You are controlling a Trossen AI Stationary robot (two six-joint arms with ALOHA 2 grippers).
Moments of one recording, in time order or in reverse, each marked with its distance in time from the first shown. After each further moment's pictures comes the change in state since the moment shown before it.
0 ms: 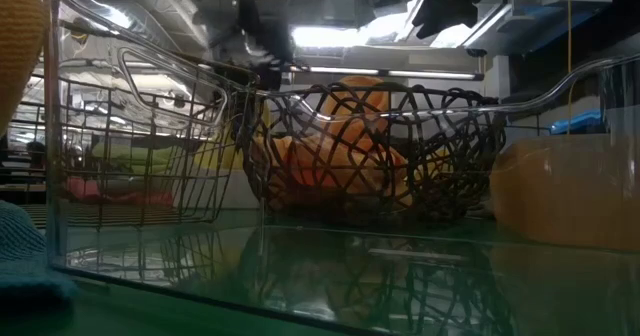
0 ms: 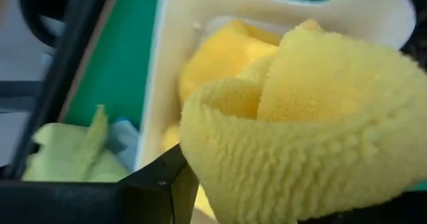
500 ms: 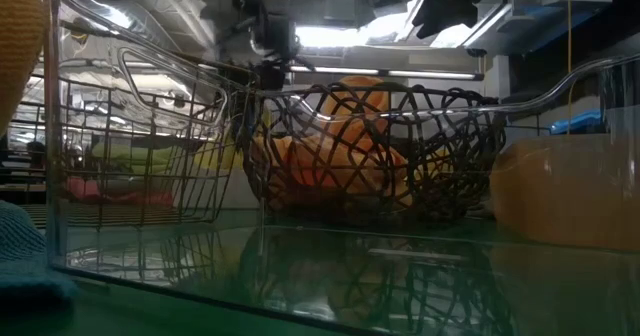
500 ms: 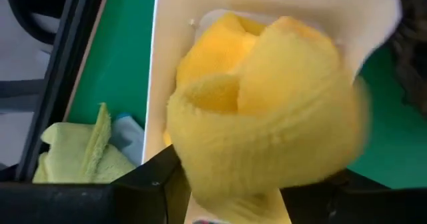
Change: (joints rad) left arm 0.003 0.036 0.102 -0.117 -0.009 0.047; right arm 0.000 0.000 0.000 0.000 0.000 0.000
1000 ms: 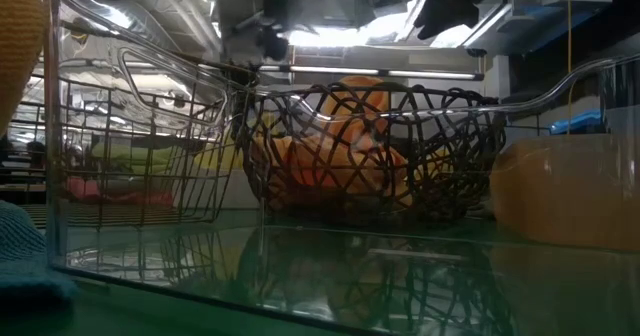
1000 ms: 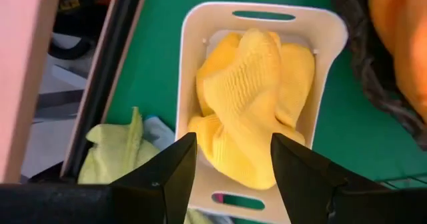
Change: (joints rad) left arm 0.002 0.000 0.227 -0.205 0.001 0.054; right arm 0.000 0.000 0.000 -0.017 0.000 0.000
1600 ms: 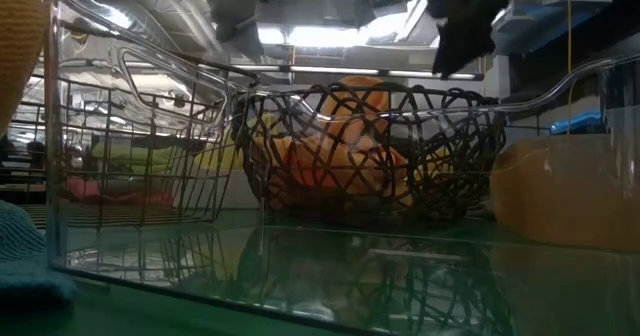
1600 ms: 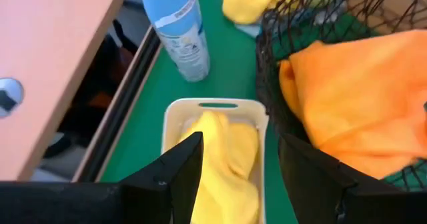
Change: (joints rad) left arm -0.002 -0.299 -0.160 0.288 0.200 0.029; right arm -0.255 0.050 -0.024 -0.117 0.054 -0.026
